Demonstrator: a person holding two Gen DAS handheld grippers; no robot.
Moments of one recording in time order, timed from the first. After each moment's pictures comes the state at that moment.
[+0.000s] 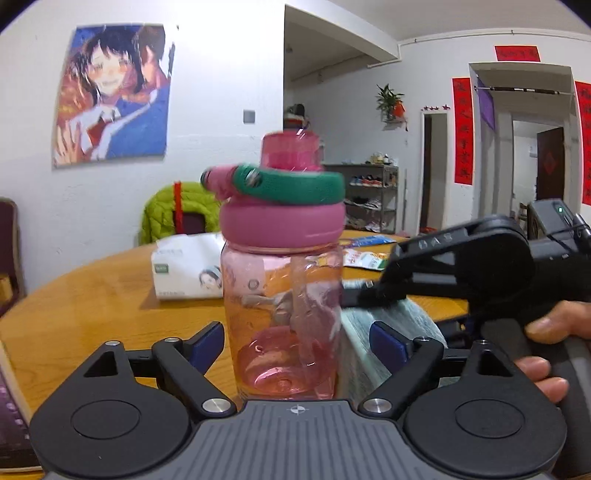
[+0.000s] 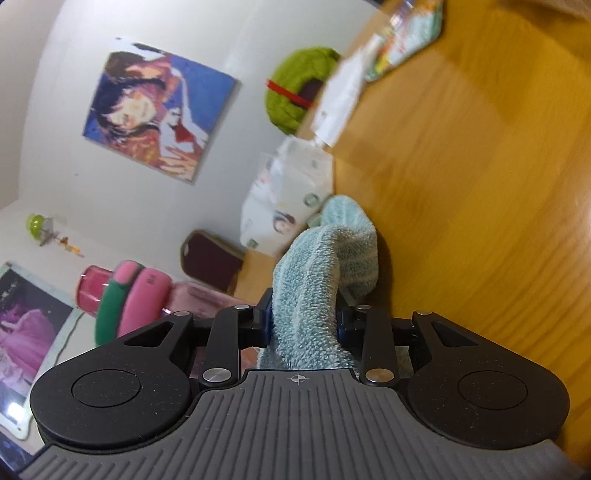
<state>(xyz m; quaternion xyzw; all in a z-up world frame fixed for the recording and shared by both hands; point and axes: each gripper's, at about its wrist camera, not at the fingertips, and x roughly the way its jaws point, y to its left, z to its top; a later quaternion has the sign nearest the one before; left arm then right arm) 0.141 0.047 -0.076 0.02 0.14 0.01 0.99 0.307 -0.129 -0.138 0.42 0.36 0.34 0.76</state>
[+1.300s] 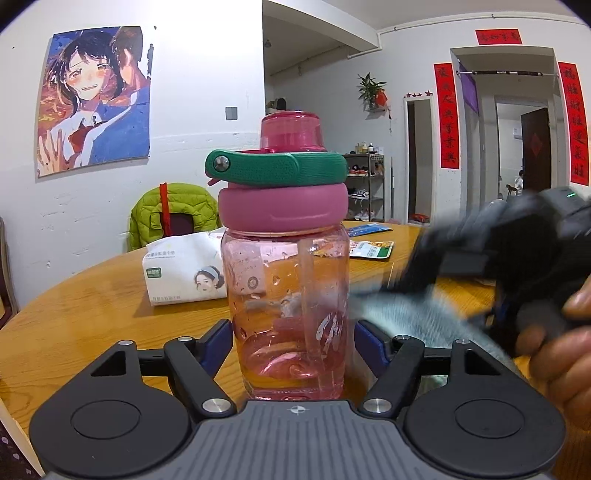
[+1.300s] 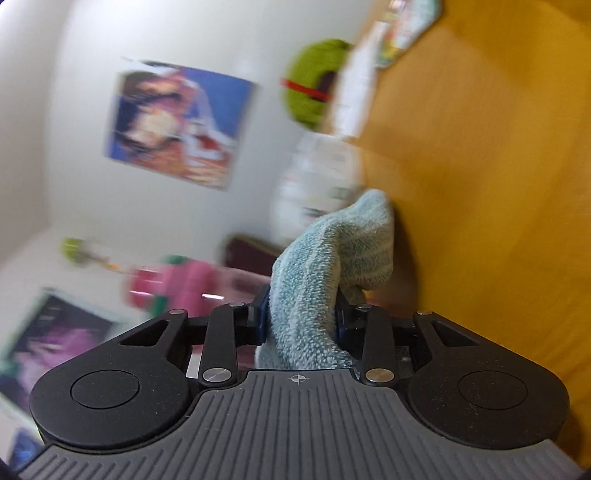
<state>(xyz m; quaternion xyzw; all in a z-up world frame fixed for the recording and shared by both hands) 0.162 0.065 -0.082 0.04 0.16 -0.02 0.99 0.305 -0.128 -0.148 0.44 0.41 0.33 0.72</state>
